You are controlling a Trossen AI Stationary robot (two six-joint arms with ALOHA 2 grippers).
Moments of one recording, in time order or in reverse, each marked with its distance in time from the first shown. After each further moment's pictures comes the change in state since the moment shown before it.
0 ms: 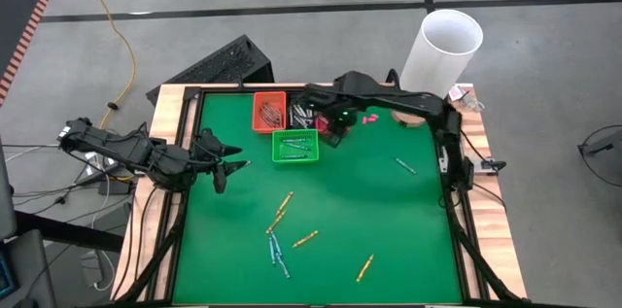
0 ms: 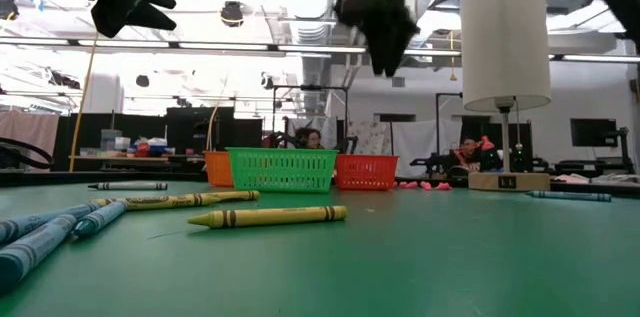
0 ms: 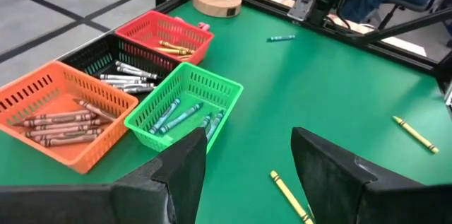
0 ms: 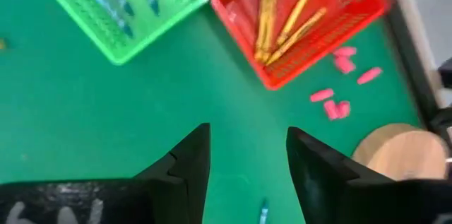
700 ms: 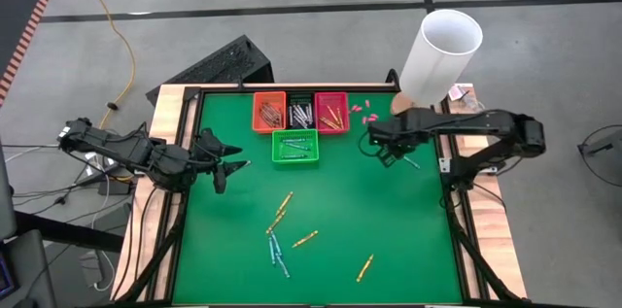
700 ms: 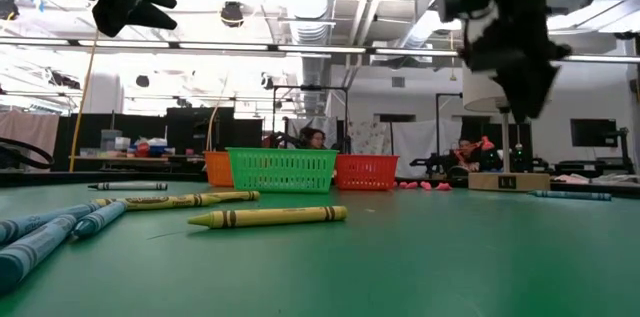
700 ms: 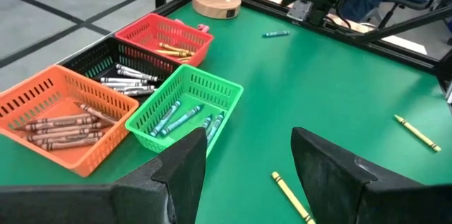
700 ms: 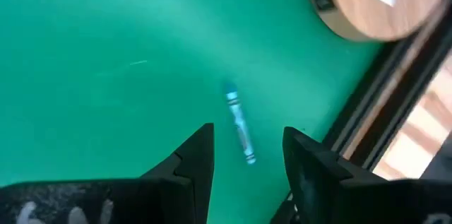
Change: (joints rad) left arm 0.000 0.000 0.000 0.005 -0.001 0.018; right arm 0.051 -0.647 -1.075 0.257 0.101 0.475
